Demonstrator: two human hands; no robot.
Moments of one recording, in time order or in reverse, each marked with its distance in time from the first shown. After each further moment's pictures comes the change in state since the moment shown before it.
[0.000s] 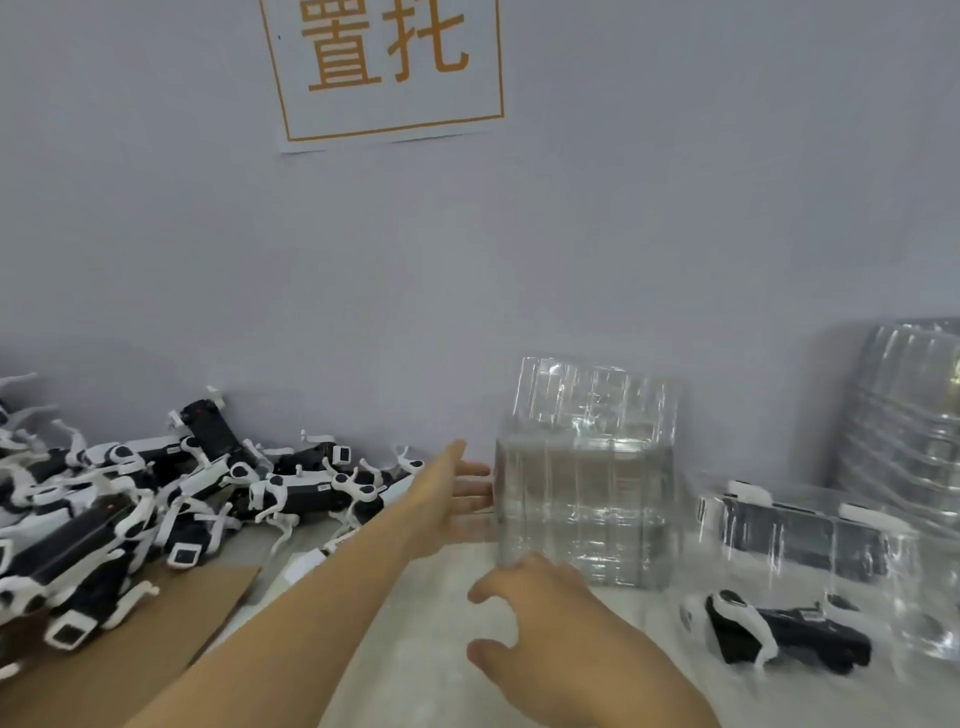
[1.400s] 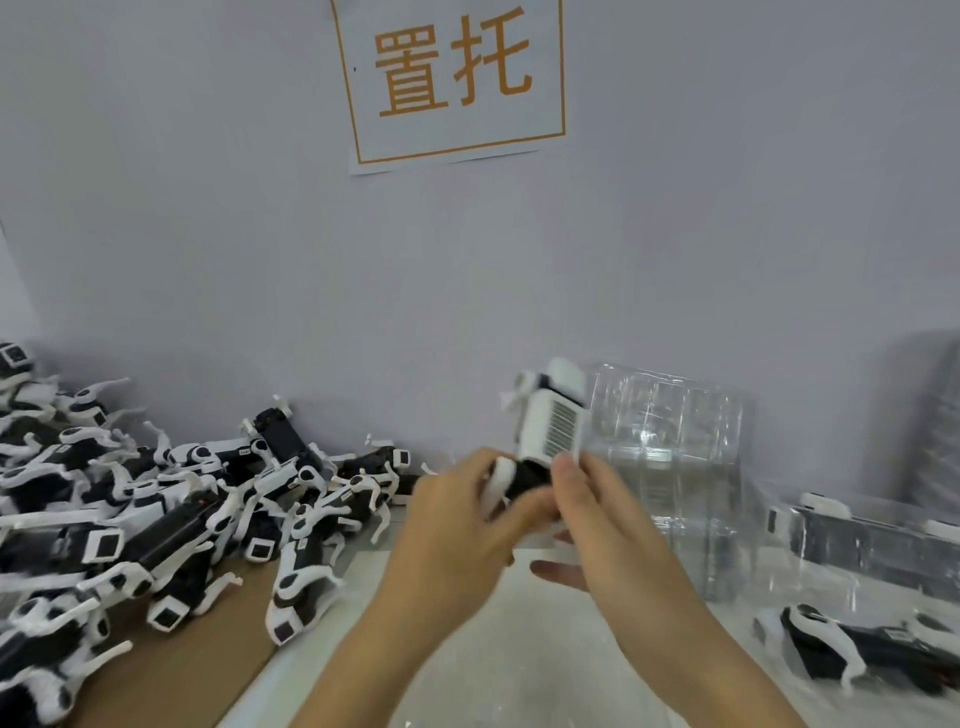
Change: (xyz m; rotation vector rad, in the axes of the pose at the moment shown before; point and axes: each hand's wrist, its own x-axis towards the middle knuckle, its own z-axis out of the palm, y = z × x) left_hand -0.144 0.012 -0.030 0.573 0.137 0.880; right_hand 0.001 -0.042 -0.007 0.990 0.426 -0.175
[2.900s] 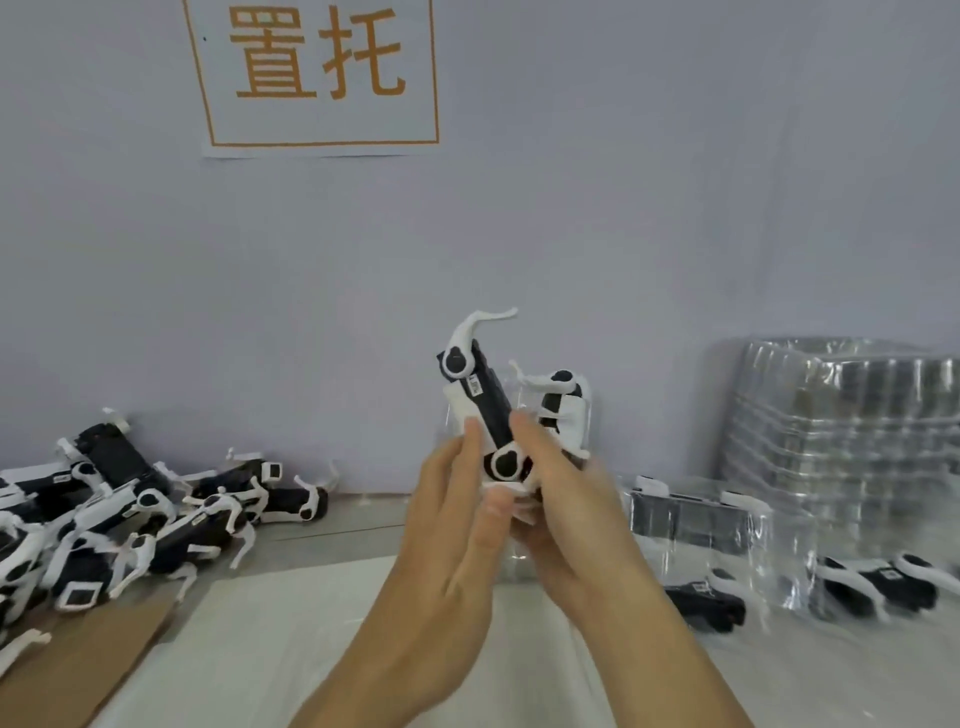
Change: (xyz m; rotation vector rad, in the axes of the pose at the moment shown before) left_hand -0.024 0.037 0.062 -0.216 -0.227 0.037; right_hand 0.011 -0.022 -0.053 0.416 0.271 0.089
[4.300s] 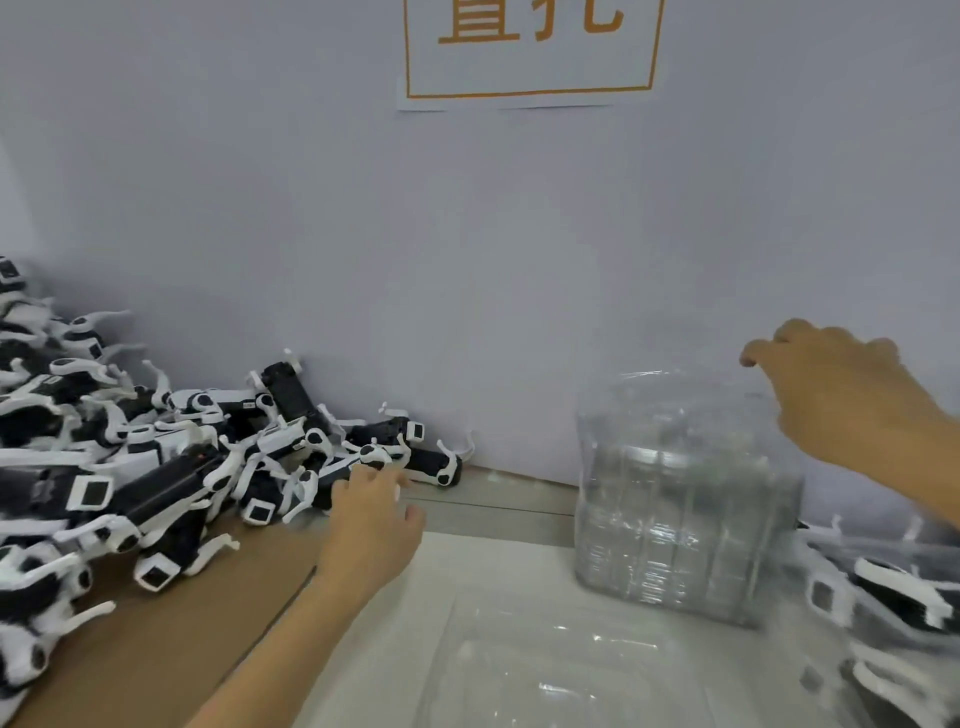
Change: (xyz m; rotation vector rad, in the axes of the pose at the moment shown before) left_hand 0.015 -0.175 -0.143 0.830 0.325 -0.486; right_hand 0.135 -0.064 -0.017 -2.433 0.066 -0.486
